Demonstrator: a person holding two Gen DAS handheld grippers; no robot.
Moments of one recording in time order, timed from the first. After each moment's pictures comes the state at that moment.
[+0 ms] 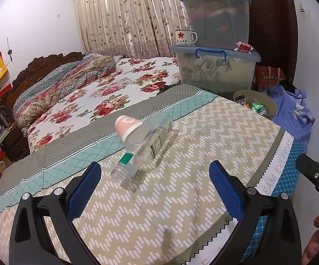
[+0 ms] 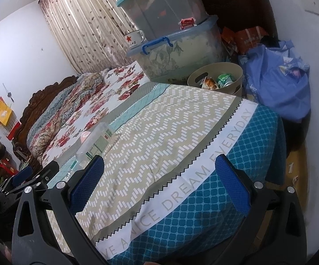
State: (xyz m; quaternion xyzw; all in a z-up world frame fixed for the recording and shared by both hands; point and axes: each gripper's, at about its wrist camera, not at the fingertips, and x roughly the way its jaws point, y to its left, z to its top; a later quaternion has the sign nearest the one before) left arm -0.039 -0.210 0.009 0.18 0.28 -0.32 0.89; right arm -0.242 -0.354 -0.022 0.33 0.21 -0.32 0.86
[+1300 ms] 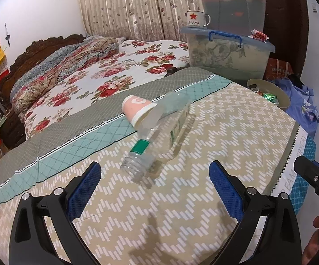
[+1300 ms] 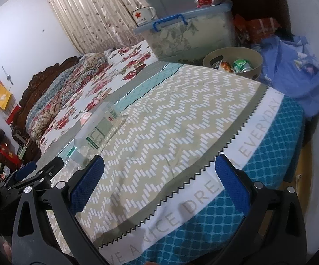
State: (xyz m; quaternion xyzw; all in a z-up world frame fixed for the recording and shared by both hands) left arm 0.019 -0.199 -0.022 0.18 0.34 -0.31 0.87; right arm -0.184 -0.355 -0.042 0.32 0.27 -0.29 0.86
